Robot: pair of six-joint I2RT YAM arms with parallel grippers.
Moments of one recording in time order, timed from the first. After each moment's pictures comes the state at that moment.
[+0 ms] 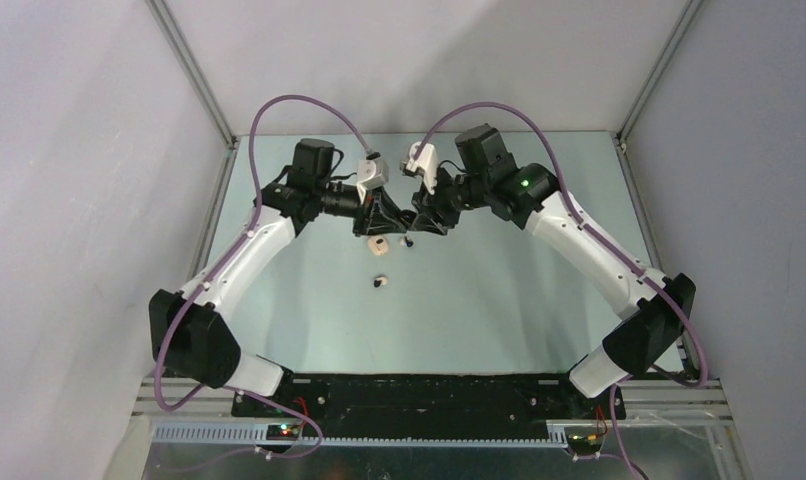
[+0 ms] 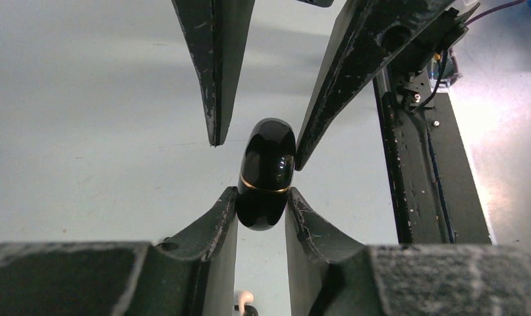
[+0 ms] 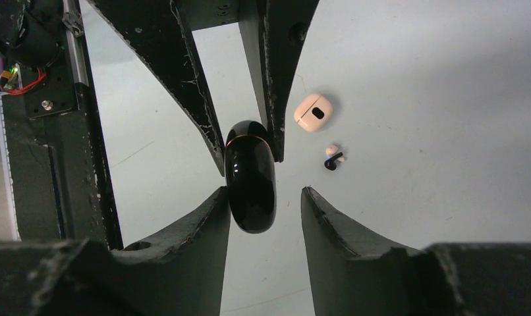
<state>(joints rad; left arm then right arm) -0.38 1.44 1.29 -0.51 1.11 0.52 0.68 1.57 1.64 -0.72 -0.52 -0.43</state>
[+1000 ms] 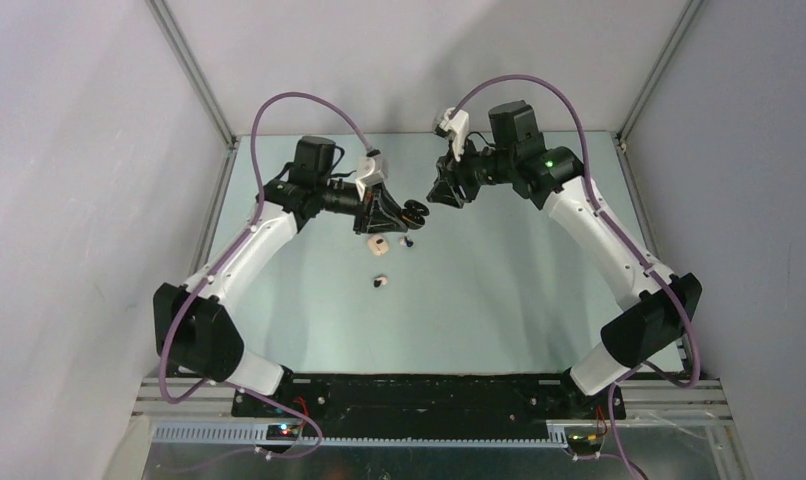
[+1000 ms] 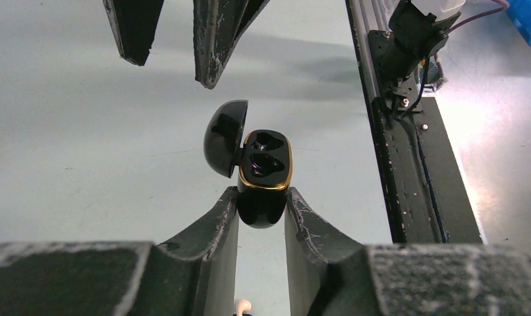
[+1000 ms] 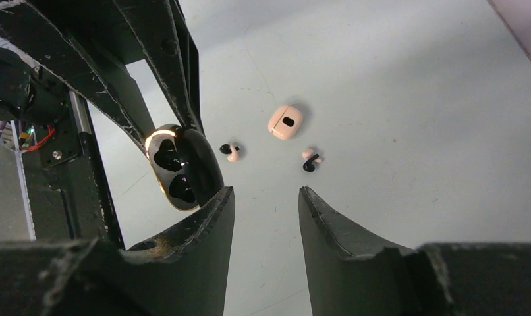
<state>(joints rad) -0.37 1.47 1.31 -0.50 1.16 0.52 0.52 1.58 1.70 -0.69 -0.63 -0.31</state>
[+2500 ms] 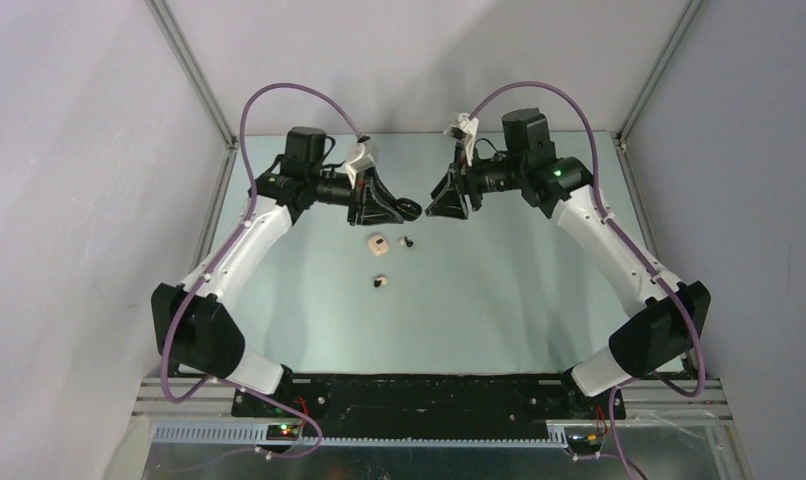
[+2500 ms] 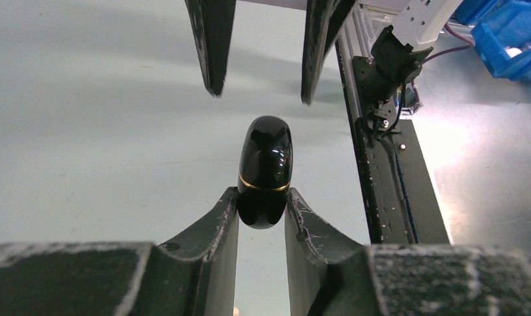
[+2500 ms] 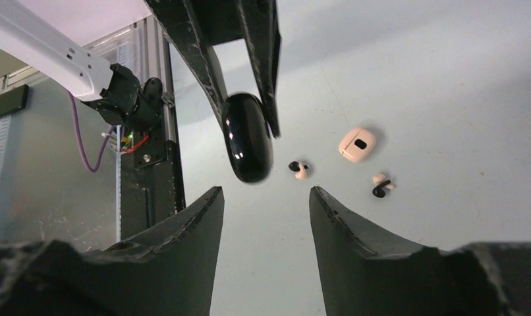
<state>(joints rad) -0.33 1.50 1.39 -0.52 1.24 0.44 0.48 1.53 1.58 -0.57 -0.90 -0.18</state>
